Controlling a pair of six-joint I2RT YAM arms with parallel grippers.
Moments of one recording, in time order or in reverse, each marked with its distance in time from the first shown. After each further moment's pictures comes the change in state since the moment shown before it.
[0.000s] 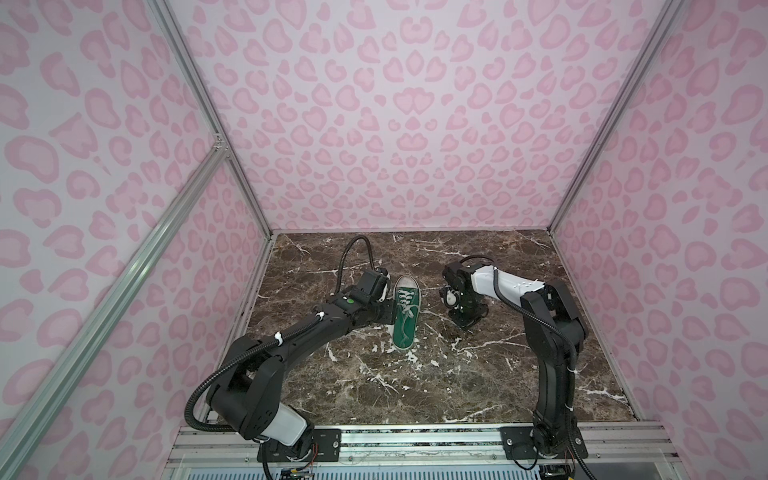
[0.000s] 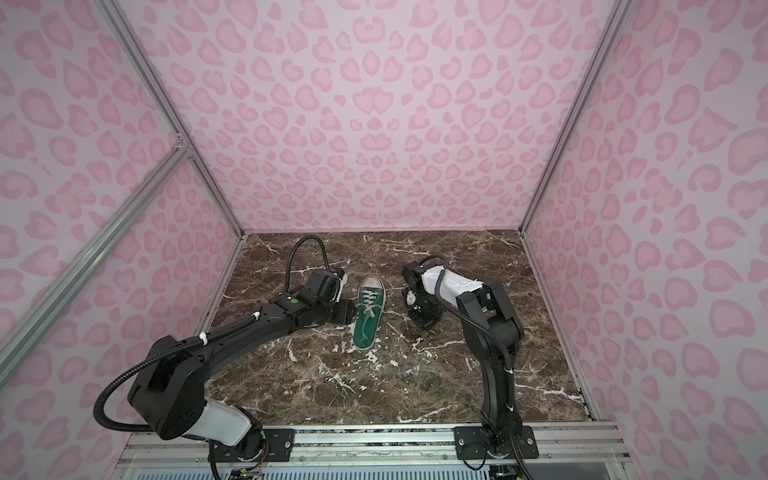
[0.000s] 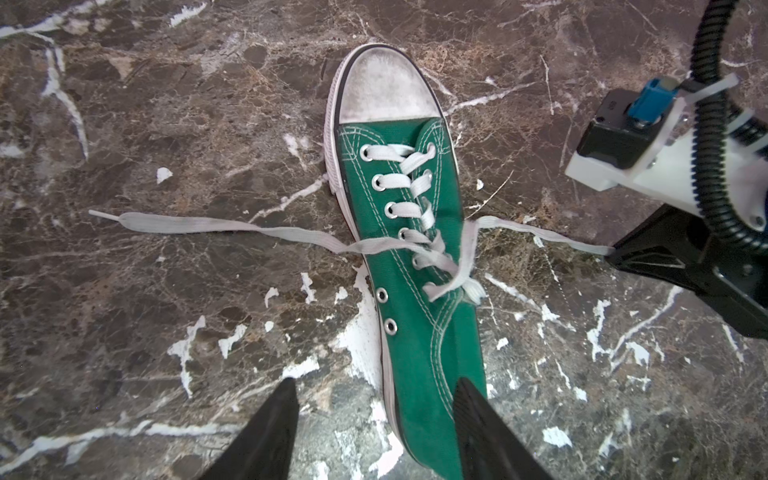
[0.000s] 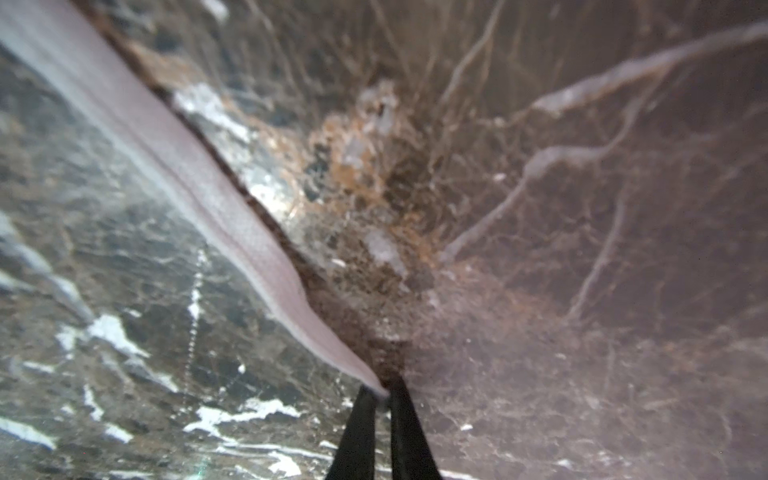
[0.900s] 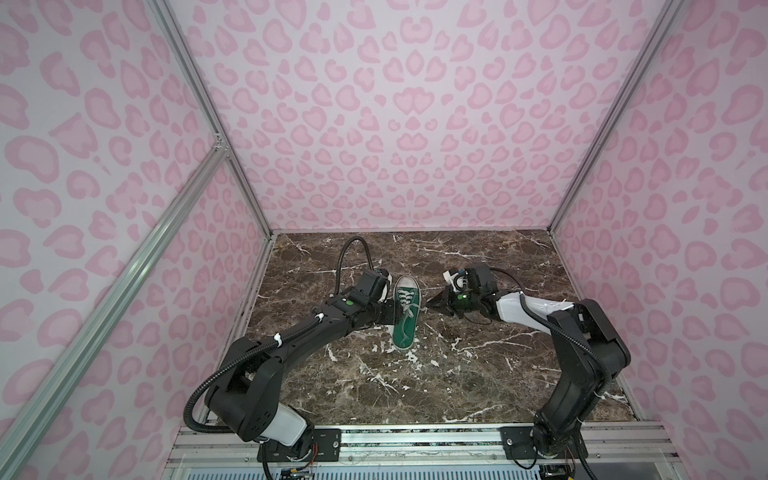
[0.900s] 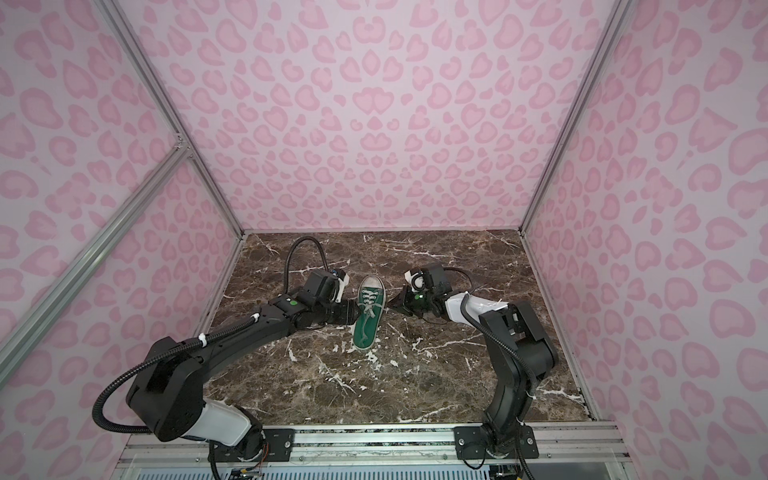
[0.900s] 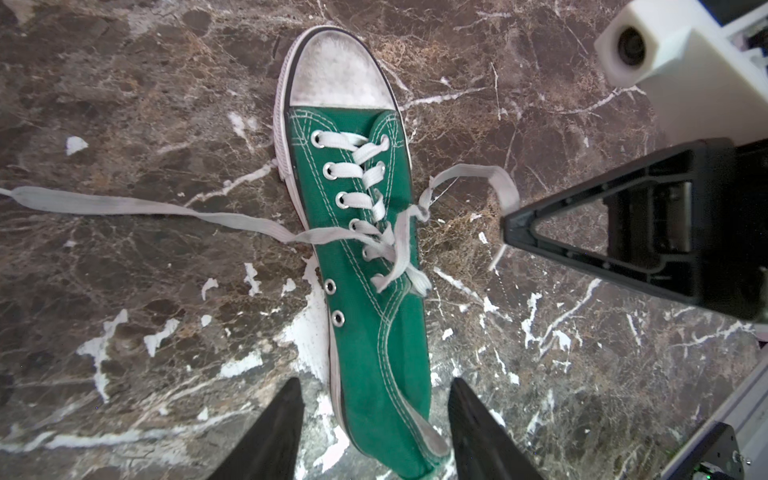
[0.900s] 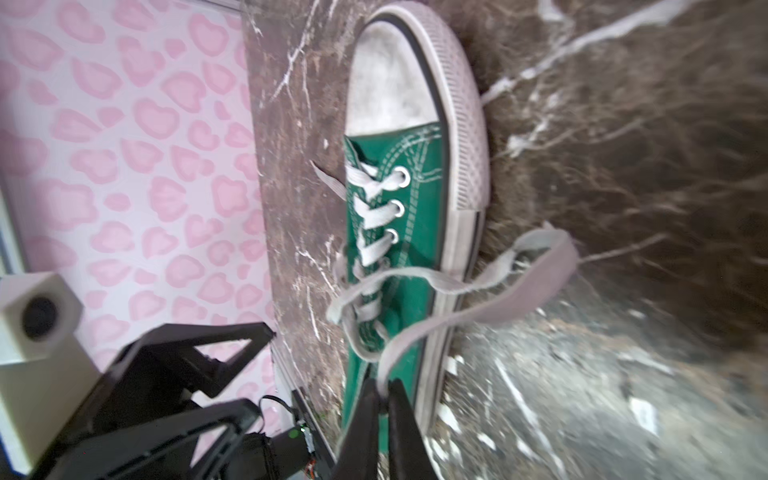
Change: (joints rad) left arm 0.001 -0.006 -0.024 0.053 0.132 -0.096; right arm -0.046 -0.232 -0.467 1.182 -0.758 1.017
